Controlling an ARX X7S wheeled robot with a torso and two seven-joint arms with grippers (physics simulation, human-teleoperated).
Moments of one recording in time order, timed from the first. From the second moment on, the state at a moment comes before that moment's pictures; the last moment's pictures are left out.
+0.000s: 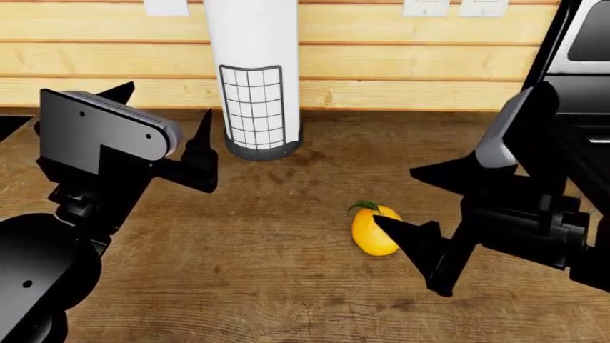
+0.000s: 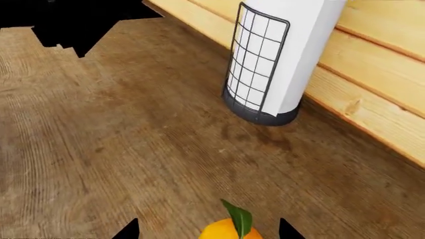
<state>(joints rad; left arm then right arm) -0.68 -0.51 0.09 0.68 -0.53 -1.01 -0.11 0.98 1.02 -0.40 -0.50 1.33 1.03 -0.18</state>
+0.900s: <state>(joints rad) -0.67 -0.52 0.10 0.67 -0.53 -1.00 -0.11 0.99 0.84 -0.60 -0.27 1.06 1.01 -0.22</state>
